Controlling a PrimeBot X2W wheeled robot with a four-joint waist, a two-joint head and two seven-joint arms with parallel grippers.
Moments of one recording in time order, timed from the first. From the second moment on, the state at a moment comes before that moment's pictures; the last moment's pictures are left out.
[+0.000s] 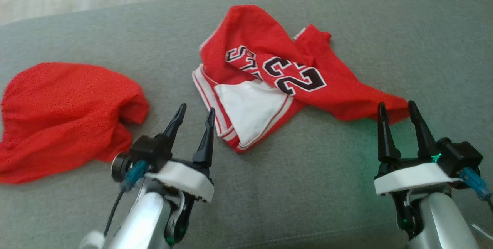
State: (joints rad) left arm -0.18 0.05 -0.40 0.23 -0.27 0.03 -0.26; right arm -0.14 -0.06 0.03 0.29 0.20 0.13 -0.25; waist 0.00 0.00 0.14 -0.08
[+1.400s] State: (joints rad) left arm -0.55 0.04 -0.48 0.69 -0.41 0.00 -0.25; right arm -0.16 -0.05 0.01 0.30 0.20 0.13 -0.25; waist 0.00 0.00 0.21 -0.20
